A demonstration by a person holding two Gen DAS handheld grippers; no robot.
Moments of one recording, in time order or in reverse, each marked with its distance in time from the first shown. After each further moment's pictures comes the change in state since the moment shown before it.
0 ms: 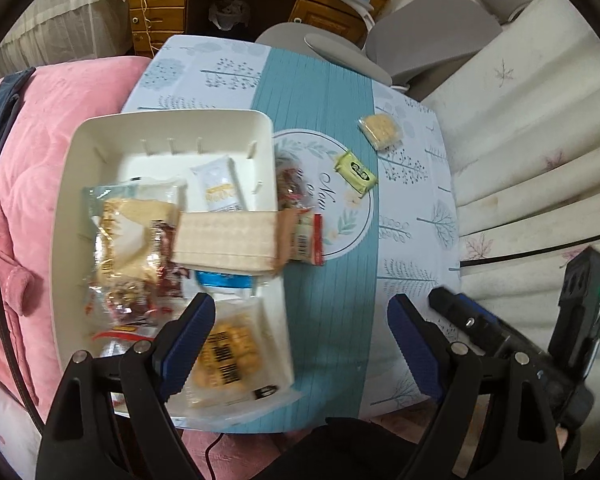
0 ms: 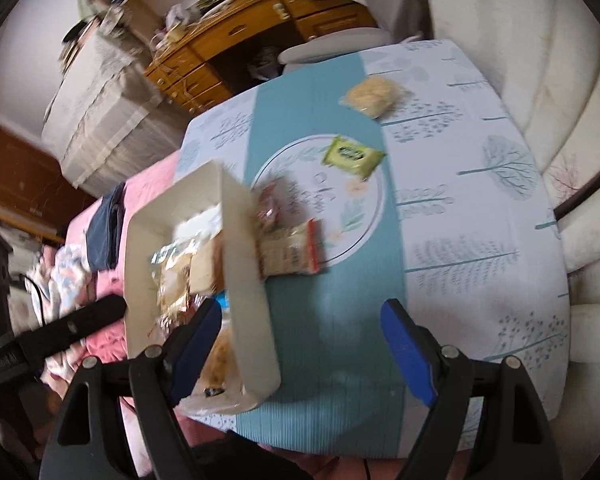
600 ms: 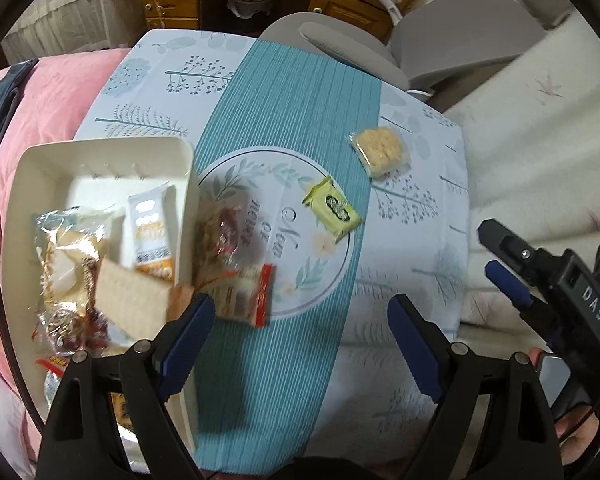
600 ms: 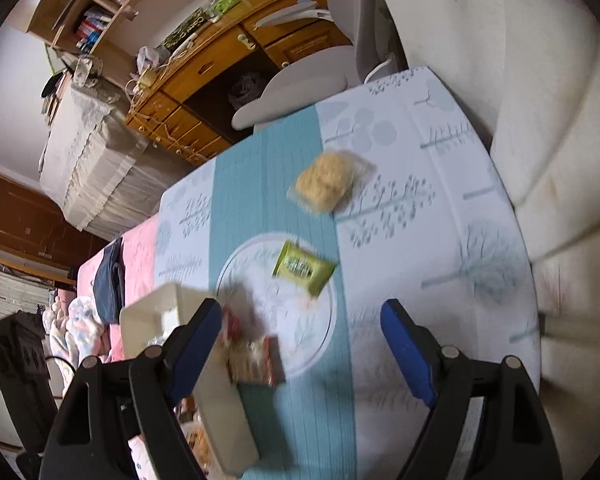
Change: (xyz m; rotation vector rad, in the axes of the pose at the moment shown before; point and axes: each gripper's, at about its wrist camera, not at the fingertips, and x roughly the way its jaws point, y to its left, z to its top) left arm 0.084 -0.073 0.078 -0.115 0.030 0.092; right arm 0.020 -0.081 0.142 0.084 -0.037 0.051
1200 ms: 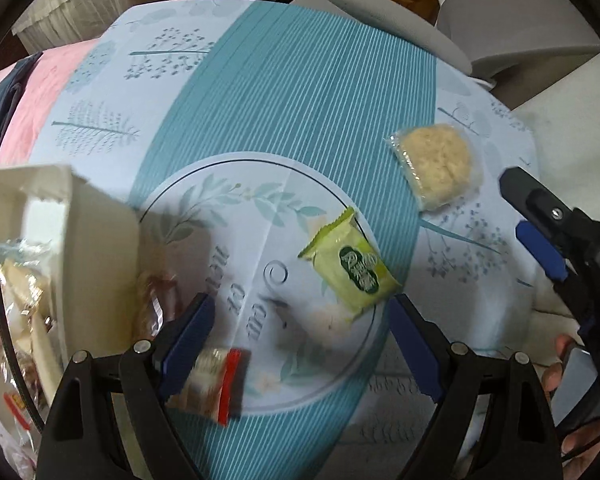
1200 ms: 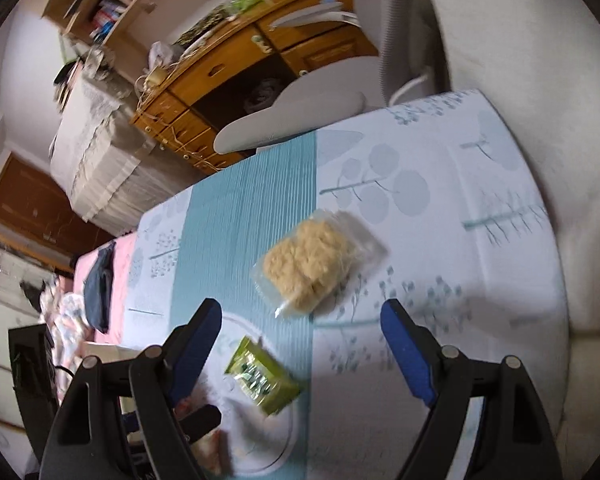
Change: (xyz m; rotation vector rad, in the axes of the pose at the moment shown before) left arm 0.126 -0.028 0.055 -0.041 0.032 0.147; right arm 0.109 -0.027 0.072 -0.170 -0.044 0.043
